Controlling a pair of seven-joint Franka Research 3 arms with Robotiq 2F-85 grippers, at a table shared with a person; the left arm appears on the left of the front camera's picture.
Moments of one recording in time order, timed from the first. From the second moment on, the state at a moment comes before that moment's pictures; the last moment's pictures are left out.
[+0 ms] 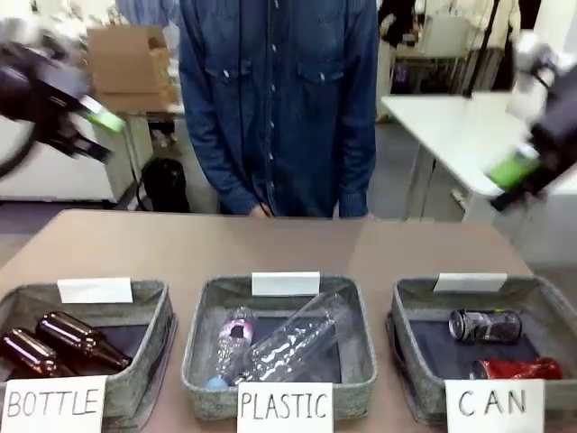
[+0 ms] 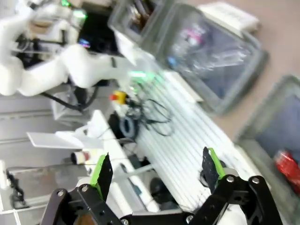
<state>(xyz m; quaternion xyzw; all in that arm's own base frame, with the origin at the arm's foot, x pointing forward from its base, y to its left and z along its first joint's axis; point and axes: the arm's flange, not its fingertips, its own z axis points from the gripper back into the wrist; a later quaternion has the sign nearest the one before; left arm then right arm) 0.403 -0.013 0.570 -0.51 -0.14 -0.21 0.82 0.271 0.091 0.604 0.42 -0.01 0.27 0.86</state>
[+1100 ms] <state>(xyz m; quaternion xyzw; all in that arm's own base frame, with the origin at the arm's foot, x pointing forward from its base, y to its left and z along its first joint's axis) 0.368 0.042 0.534 -0.68 -0.09 -0.08 0.72 0.309 0.119 0.604 0.50 -0.06 0.00 0.86</state>
